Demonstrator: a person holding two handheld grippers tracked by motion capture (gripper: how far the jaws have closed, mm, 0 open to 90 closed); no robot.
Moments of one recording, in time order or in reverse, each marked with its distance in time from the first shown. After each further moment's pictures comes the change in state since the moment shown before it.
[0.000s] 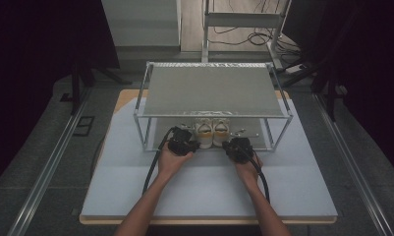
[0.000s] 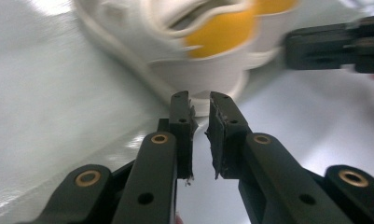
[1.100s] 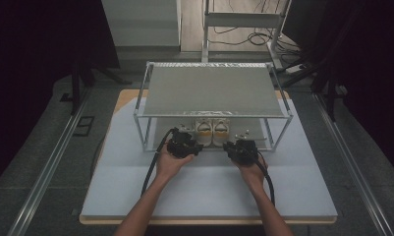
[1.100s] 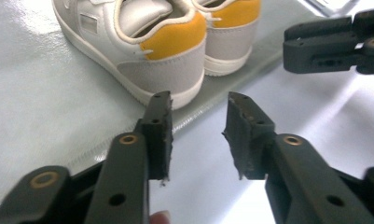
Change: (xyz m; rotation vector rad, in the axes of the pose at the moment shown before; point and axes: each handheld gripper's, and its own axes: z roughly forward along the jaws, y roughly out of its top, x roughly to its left) left arm -0.003 -0.006 -0.018 -0.047 -0.025 0.031; right arm 0.000 0.000 -0.027 -0.059 0.053 -0.011
